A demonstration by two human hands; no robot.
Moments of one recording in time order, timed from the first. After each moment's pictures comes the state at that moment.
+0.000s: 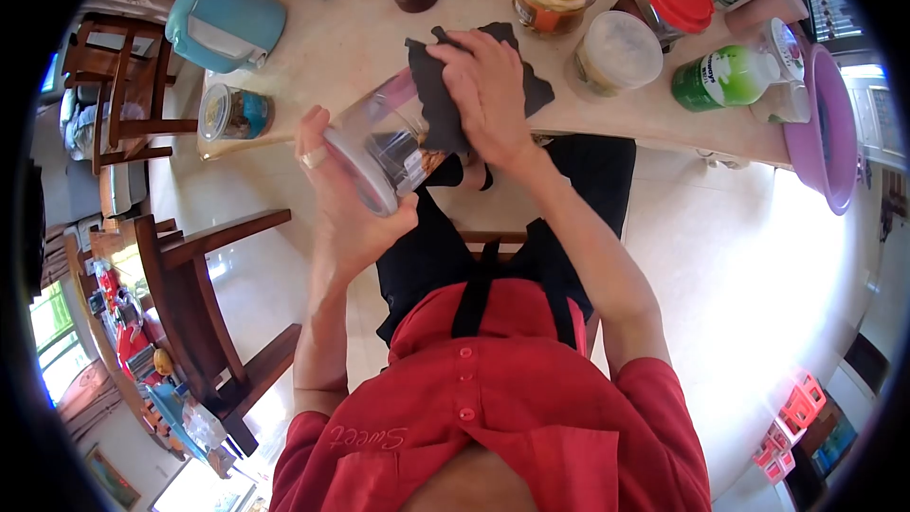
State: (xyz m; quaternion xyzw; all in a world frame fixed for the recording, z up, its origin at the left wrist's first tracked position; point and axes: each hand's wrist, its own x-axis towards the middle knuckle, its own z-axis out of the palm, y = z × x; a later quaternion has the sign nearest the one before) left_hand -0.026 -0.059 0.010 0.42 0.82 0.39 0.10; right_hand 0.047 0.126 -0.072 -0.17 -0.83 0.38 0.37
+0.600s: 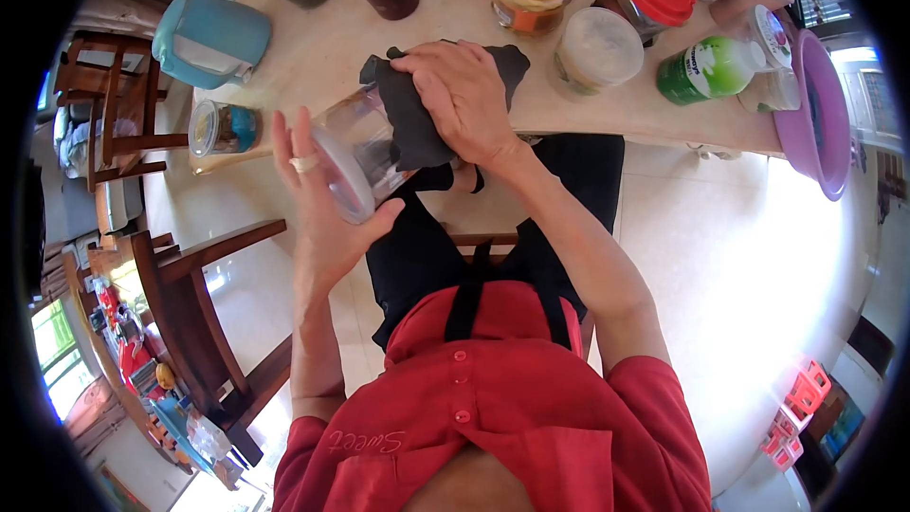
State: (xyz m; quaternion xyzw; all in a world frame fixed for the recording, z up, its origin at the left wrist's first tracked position) left_hand -0.034 -0.061 0.013 0.46 0.81 0.36 0.12; right_hand 0.042 0.128 -0.060 -0.13 -0.83 0.38 0.40
